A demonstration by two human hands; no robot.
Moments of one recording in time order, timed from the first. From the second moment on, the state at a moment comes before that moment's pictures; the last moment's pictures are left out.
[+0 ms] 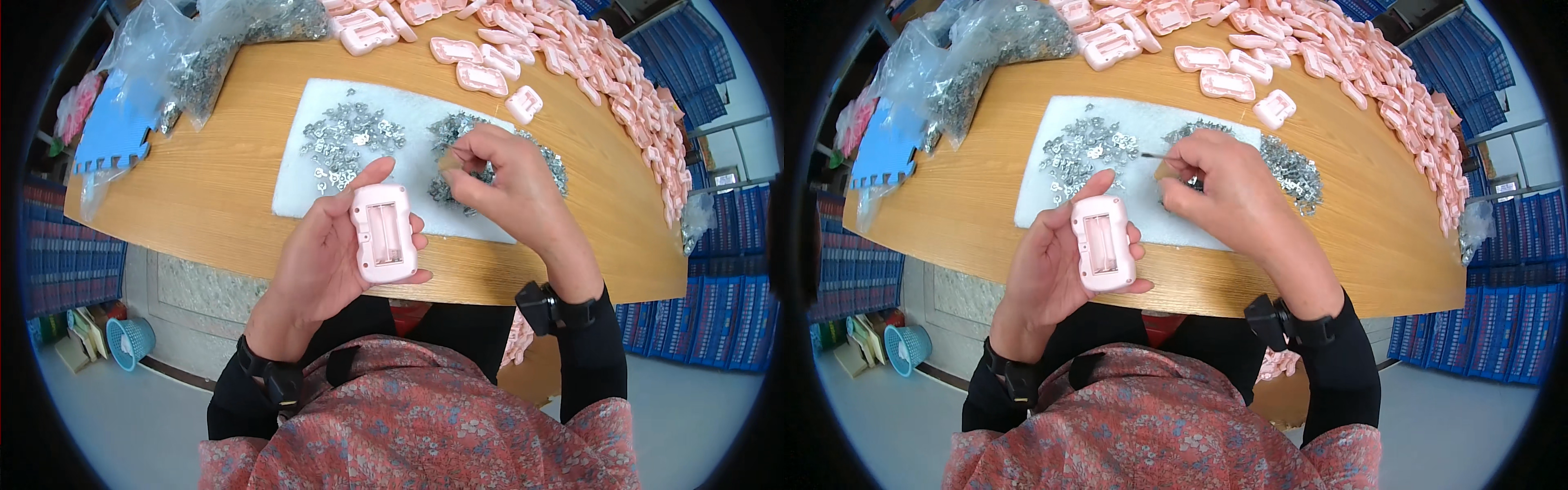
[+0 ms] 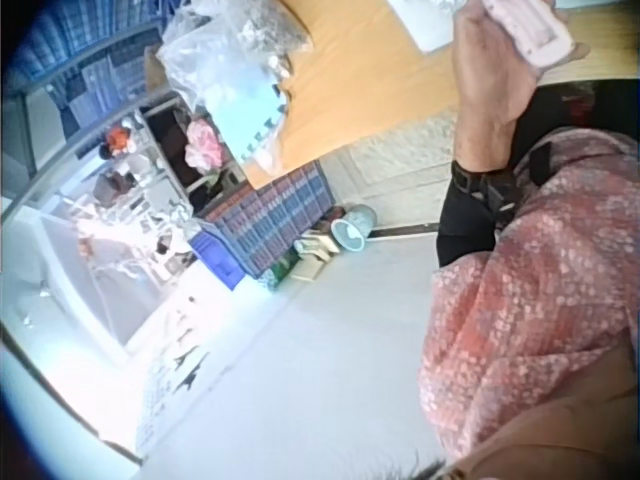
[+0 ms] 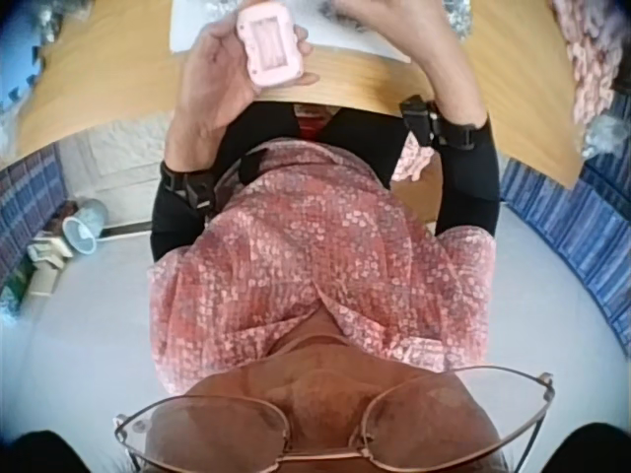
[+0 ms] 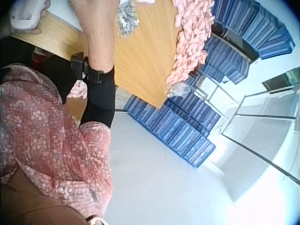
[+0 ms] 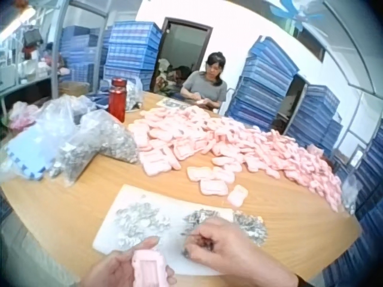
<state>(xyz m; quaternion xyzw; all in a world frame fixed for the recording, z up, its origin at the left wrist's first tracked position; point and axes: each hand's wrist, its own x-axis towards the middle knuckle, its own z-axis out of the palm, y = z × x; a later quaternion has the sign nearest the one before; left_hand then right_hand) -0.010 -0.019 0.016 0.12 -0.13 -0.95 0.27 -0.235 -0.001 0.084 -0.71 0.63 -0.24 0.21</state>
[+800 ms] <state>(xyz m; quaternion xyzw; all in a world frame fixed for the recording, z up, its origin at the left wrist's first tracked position) -0.043 0.009 0.021 0.28 -0.34 -0.89 0.15 -0.213 0.038 0.092 -0.76 0.61 -0.16 0.12</state>
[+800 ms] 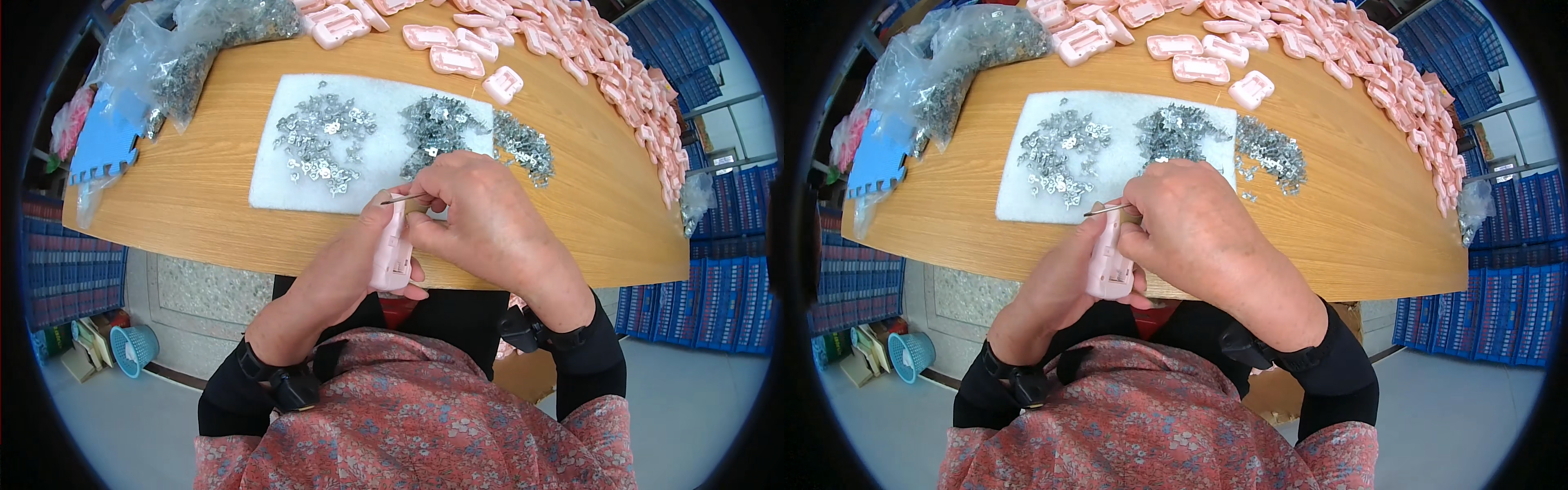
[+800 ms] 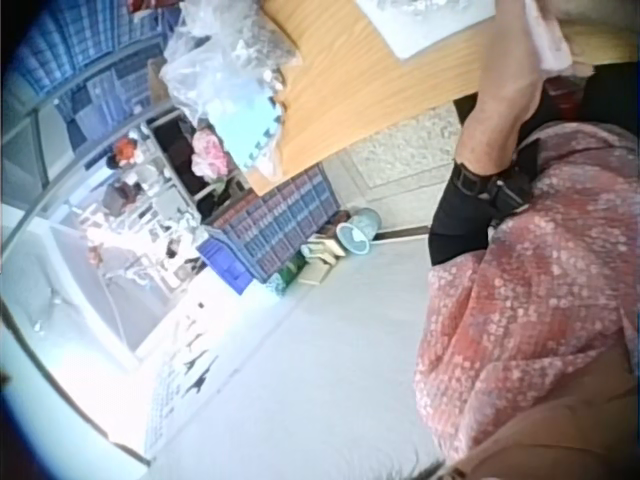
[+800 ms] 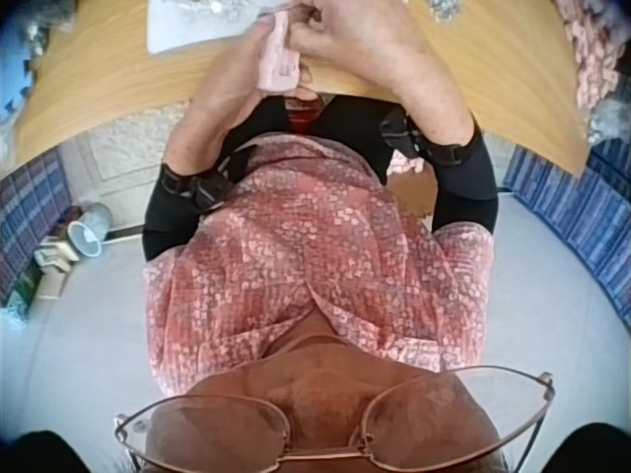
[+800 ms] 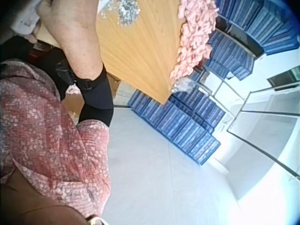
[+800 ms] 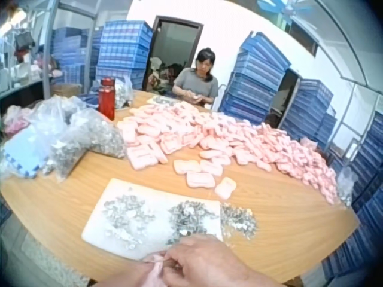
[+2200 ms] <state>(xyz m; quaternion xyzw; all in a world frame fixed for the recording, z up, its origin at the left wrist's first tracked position) -0.039 0.003 0.006 0.12 -0.19 -0.97 0.13 -0.229 0.077 0.051 -0.49 0.58 -0.45 0.47</state>
